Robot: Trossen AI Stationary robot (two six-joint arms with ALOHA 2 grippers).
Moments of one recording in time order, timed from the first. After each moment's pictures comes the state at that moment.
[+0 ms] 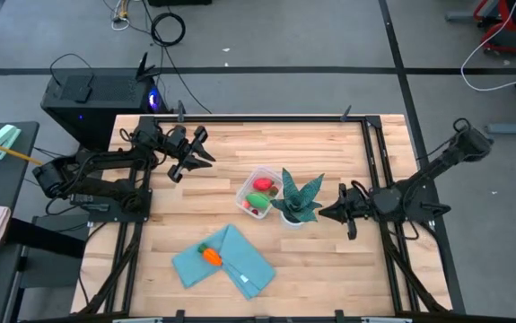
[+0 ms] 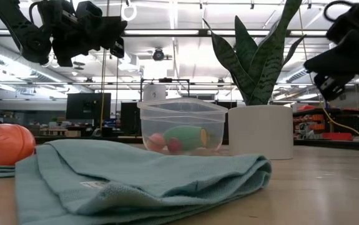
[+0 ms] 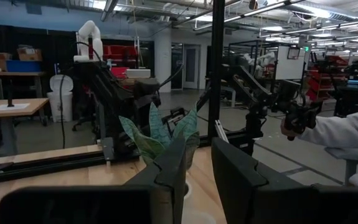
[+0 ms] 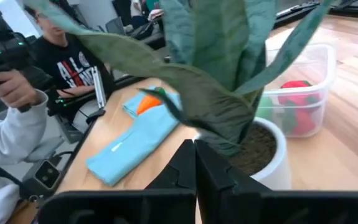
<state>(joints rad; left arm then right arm) 0.69 1.23 0.37 1.24 1.08 -0.32 0.52 0.72 0.01 0.52 0.47 0.46</state>
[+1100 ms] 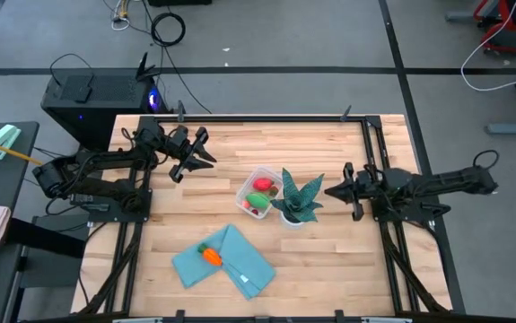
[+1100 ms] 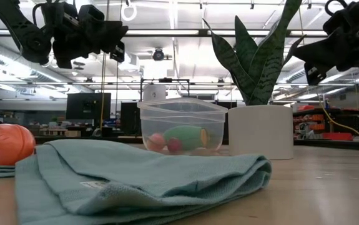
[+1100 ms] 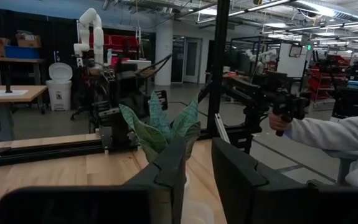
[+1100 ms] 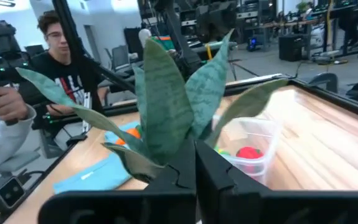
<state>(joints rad) 0.69 1.23 0.37 1.17 1.08 -0.29 0.09 0.18 0.01 0.16 0.07 0.18</state>
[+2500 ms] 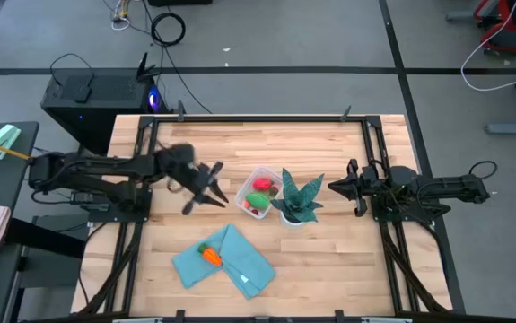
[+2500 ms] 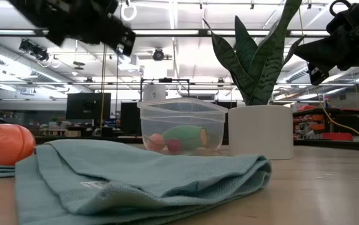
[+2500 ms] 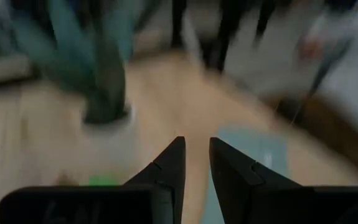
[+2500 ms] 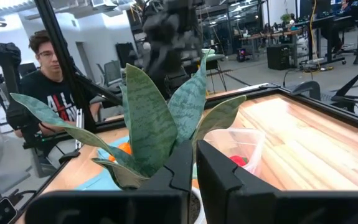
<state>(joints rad) 0.19 1.12 0.57 0.24 0.69 0.22 0.03 0.00 0.01 0.03 0.06 0.21</state>
